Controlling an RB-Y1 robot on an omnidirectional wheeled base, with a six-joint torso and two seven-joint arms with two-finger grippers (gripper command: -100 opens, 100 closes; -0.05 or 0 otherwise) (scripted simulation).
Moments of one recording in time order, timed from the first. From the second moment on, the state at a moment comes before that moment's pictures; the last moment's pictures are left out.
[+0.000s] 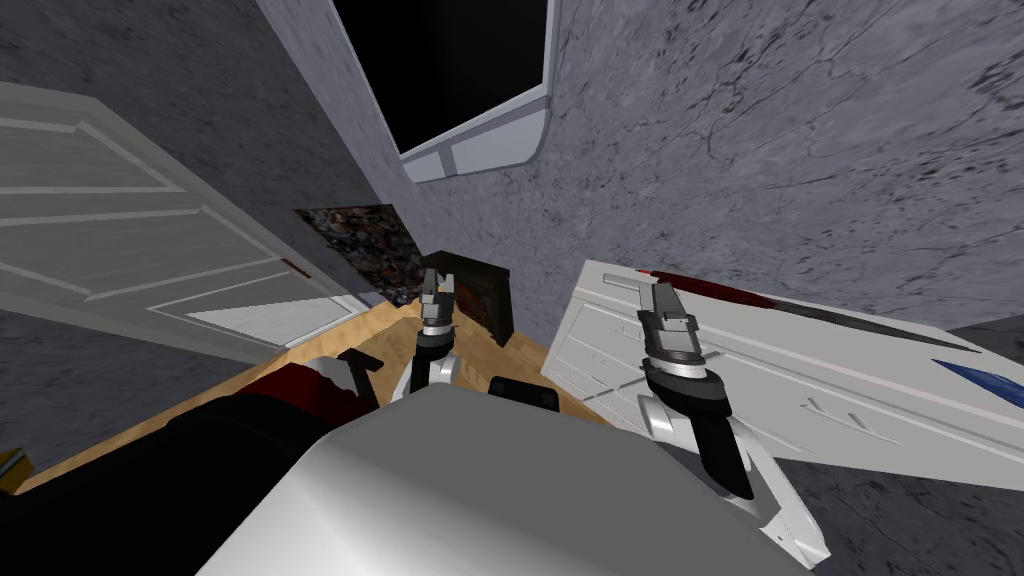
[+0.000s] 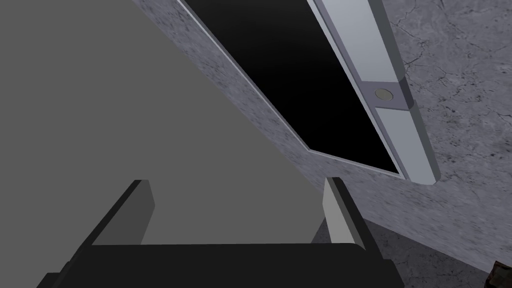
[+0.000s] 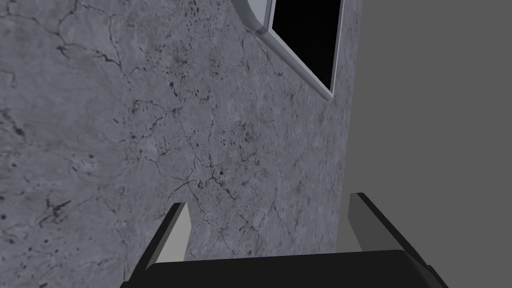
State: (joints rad) left arm 0.51 0.02 -0.02 -2.27 -0.08 -0.64 -0.09; right arm 0.49 -0.29 -0.08 -2.28 0.12 -0.56 0.13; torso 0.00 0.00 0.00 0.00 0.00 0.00
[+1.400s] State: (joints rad) left arm 0.51 0.02 -0.02 -2.27 -0.08 -0.64 -0.09; right arm 0.51 -0.71 -0.24 -2.10 0.13 -0.70 0.08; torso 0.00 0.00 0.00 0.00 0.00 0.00
